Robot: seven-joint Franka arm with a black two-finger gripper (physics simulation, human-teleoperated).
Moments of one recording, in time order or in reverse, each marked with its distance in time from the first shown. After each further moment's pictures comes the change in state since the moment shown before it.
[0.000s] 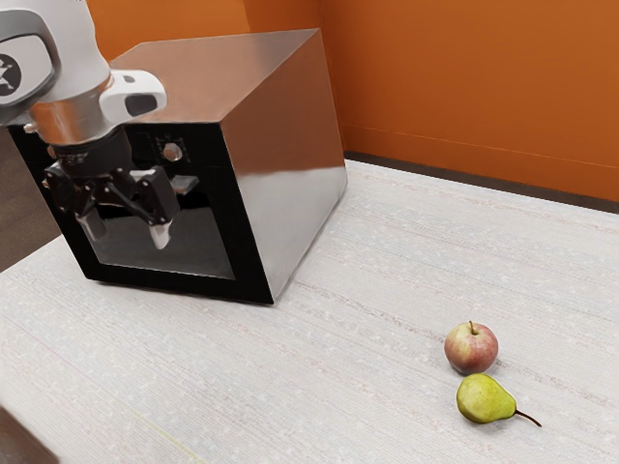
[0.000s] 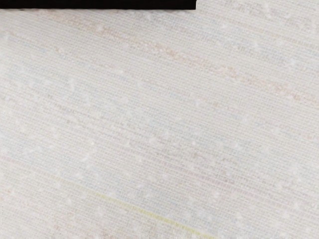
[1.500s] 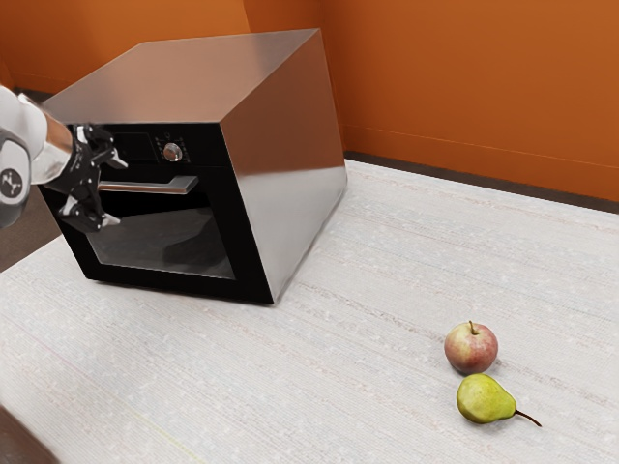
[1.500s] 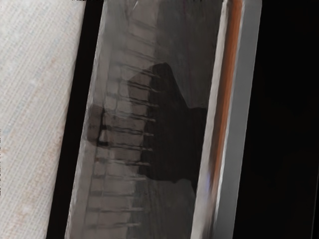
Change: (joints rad) arm 0.360 0.009 -0.004 -0.363 -0.164 0.985 -1.336
